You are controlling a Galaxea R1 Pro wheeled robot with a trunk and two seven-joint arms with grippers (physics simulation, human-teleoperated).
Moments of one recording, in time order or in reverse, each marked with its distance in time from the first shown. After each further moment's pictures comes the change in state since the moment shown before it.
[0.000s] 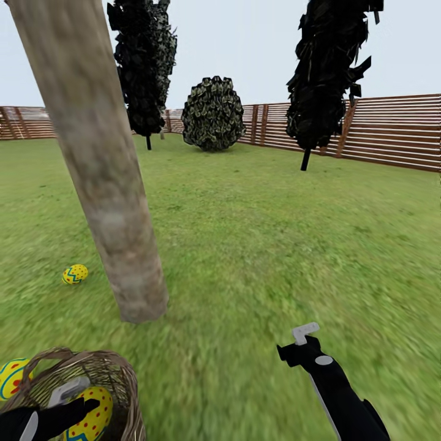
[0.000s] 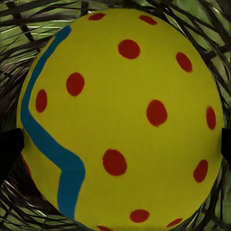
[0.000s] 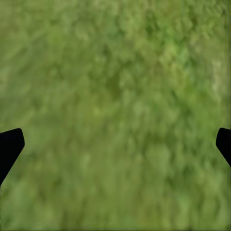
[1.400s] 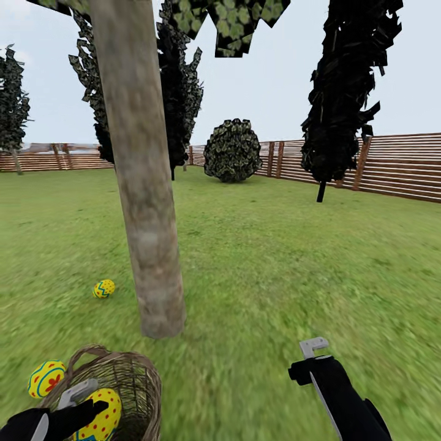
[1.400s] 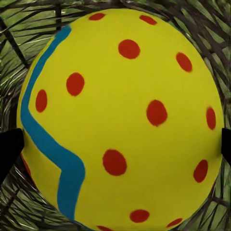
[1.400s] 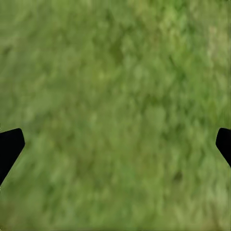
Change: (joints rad) left arm 0.000 -0.044 0.004 0.008 -0.006 -0.009 0.011; right arm 0.000 0.000 -0.011 -0.013 -0.009 0.347 -0.047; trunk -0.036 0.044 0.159
